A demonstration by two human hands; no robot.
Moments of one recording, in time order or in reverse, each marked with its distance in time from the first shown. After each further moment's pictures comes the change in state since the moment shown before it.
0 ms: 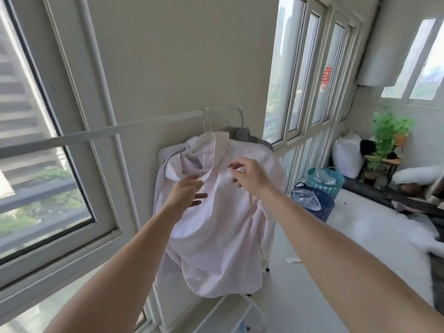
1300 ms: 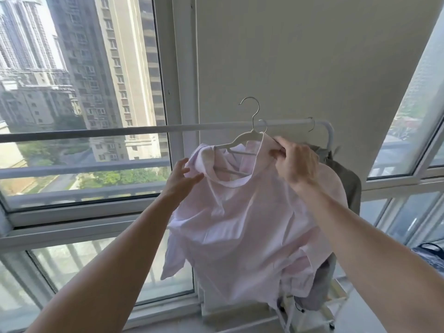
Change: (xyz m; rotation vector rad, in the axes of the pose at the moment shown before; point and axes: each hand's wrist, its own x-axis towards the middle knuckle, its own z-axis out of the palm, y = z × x) left_hand -0.038 0.023 -0.065 0.247 0.708 0.025; right_hand 0.096 -0.022 -0.012 -0.279 0.175 -0.518
